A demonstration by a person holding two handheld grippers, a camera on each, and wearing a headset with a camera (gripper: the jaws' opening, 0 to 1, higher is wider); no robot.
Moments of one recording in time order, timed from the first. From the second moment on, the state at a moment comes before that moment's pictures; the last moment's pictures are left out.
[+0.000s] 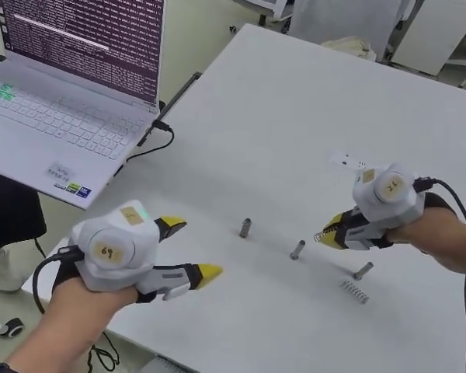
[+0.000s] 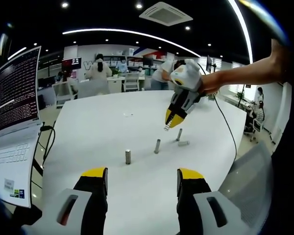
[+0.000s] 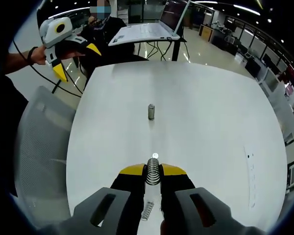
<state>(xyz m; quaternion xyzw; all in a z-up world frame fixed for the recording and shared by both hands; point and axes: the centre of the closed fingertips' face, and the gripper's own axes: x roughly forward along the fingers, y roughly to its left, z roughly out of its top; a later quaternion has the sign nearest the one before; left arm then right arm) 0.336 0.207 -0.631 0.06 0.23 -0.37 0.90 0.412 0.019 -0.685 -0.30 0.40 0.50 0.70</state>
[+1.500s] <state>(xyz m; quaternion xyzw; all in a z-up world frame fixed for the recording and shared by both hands) 0.338 0.218 -0.637 0.05 0.24 -0.36 0.90 0.422 0.036 -0.732 -0.35 0.43 0.54 0.64</state>
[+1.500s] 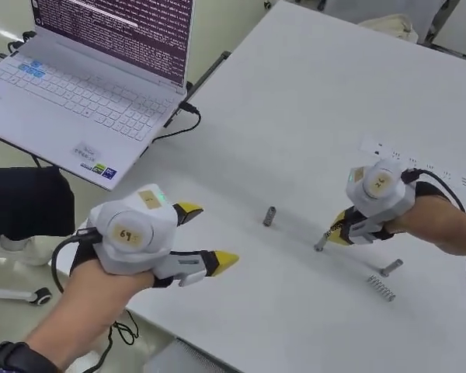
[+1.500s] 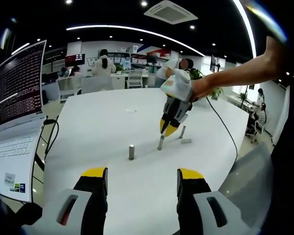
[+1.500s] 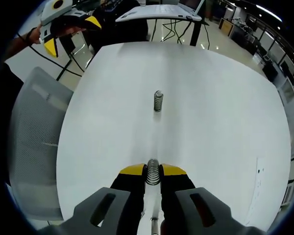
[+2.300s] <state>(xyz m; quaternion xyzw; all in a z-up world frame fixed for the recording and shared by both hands) 0.341 0.219 -0.636 0.05 0.24 -0.36 0.90 0.423 0.046 -0.754 -0.37 0.43 0.54 0.62</state>
